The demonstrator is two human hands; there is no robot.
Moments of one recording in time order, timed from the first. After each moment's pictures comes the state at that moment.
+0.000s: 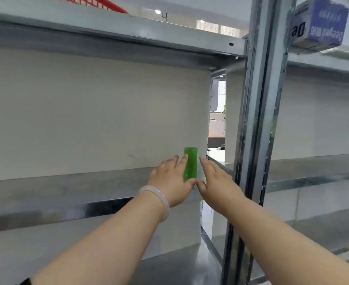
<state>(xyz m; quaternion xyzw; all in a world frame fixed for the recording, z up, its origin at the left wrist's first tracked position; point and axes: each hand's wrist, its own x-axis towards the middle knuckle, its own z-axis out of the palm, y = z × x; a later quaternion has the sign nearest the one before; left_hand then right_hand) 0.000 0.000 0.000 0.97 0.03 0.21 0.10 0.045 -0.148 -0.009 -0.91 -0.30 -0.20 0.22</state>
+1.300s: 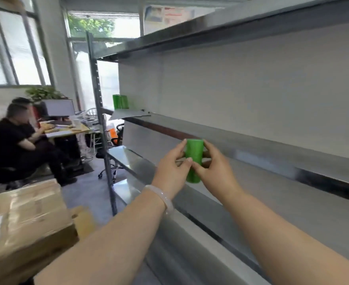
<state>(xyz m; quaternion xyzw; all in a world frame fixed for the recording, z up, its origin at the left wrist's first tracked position) -0.355 0.086 -0.054 0.65 0.44 0.51 0.36 -0.227 0.074 -0.051 -0.55 -0.64 0.15 0.52</state>
